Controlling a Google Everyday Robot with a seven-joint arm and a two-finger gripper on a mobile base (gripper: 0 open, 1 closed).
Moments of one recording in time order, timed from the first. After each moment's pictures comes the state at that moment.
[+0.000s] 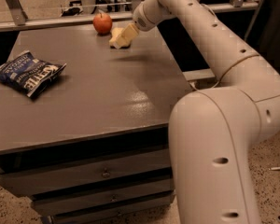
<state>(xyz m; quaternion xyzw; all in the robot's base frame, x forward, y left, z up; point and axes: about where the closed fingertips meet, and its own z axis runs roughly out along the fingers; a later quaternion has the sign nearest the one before) 0.856 0.010 0.895 -0.47 0.77 0.10 0.43</state>
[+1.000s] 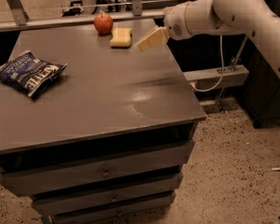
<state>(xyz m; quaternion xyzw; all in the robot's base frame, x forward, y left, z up) 0.736 -0.051 0.945 -0.45 0.71 0.18 0.51</state>
